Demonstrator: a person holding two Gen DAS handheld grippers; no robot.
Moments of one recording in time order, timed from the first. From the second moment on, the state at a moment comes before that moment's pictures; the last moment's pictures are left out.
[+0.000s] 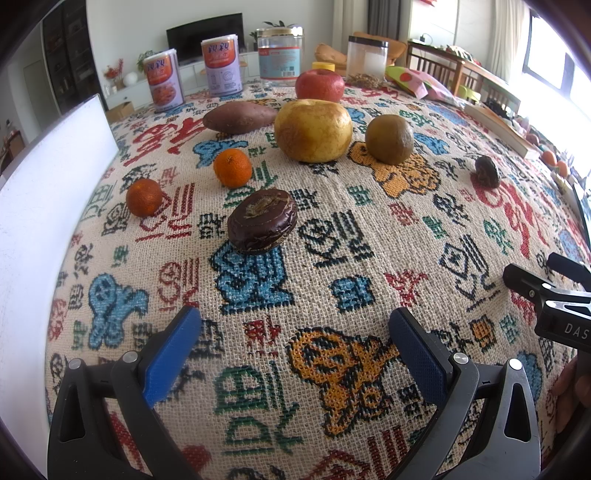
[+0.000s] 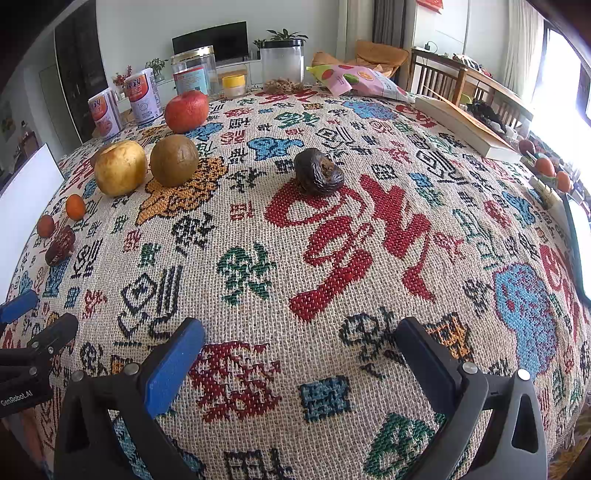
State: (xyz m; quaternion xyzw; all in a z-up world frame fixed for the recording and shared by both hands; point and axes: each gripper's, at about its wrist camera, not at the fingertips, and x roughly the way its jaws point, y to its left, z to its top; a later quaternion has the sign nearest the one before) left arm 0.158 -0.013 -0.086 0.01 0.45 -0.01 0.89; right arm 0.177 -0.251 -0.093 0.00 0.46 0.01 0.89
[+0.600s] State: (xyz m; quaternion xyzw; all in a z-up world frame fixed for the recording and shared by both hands) left arm 0.158 -0.013 -0.086 0.01 0.45 -0.01 0.89; right arm 0.176 -0.251 -0.093 0.00 0.46 0.01 0.89
